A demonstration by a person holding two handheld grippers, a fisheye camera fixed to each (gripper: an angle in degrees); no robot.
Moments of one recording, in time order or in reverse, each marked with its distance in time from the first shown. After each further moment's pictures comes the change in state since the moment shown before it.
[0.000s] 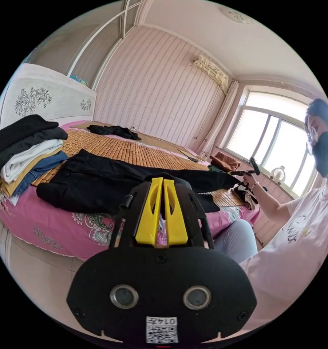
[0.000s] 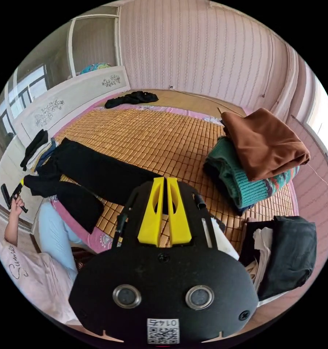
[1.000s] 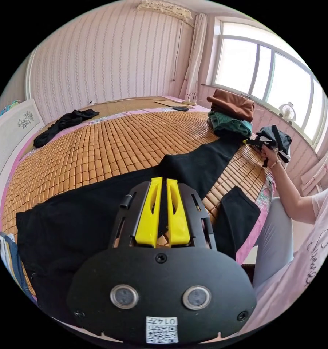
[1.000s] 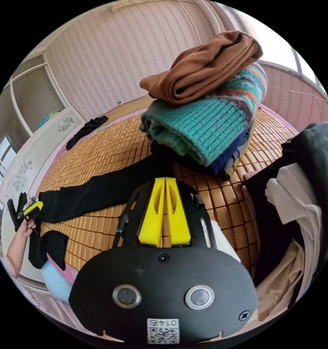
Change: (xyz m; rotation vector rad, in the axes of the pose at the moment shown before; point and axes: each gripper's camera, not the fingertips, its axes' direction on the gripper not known) left arm 0.119 -0.072 0.428 -0.430 -0.029 0.351; right arm 0.107 0.052 0.097 0.125 0.038 0.441
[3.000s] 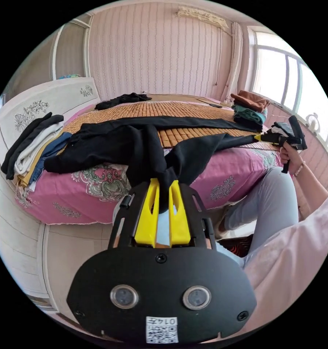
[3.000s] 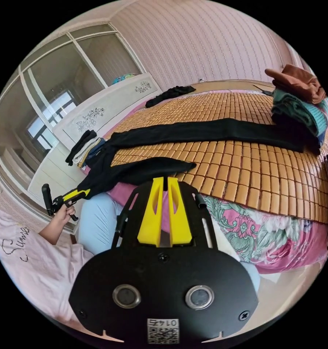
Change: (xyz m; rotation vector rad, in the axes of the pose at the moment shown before) left arm 0.116 0.326 -0.207 0.069 -0.222 -0.259; right arm -0.211 0.223 -0.114 -0.131 -0.433 -0.320
